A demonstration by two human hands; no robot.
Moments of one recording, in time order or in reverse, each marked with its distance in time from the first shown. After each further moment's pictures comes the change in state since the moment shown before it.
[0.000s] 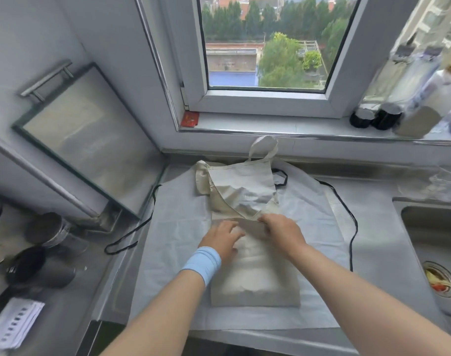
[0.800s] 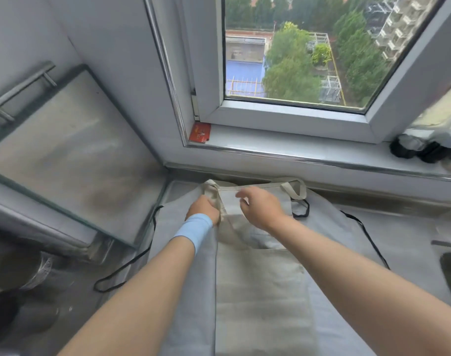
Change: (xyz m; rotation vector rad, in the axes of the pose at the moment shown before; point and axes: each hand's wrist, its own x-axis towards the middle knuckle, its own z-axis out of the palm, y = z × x) left_hand 0.114 -0.108 -0.094 -0.674 0.120 -0.734; right_hand 0.176 -0.079 -0.040 0.066 0.047 -0.080
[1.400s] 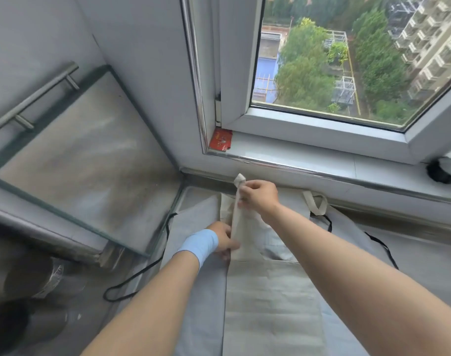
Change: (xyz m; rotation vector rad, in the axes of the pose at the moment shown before) left_hand 0.017 -0.028 -0.004 -0.073 -0.527 -0.013; right_hand 0.078 -0.039 0.016 1.029 0.008 0.501
